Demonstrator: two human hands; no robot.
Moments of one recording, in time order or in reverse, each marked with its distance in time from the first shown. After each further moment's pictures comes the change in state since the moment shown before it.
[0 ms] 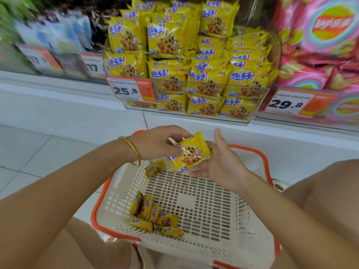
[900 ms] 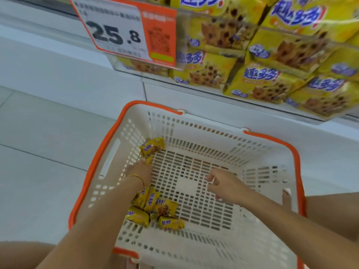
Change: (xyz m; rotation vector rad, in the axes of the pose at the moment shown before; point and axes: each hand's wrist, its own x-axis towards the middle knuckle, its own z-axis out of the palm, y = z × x) left_hand 0.073 -0.284 0.114 0.817 -0.228 -0.634; right_hand 0.084 0.091 -0.070 -1.399 0.099 0.439
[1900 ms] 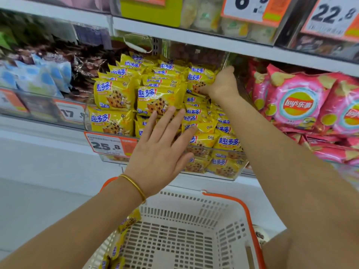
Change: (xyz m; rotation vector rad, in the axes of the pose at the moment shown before) left_hand -0.196 0.046 -0.281 0.051 1.461 0.517; right_hand -0.119 -0.141 -0.315 0.393 1.195 -0.168
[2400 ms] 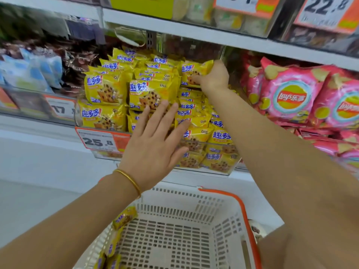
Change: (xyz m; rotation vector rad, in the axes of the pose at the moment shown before) left_hand 0.001 0.000 0.002 0.034 -0.050 -0.028; right_hand 0.006 0.004 0.011 0.187 0.061 -0.061
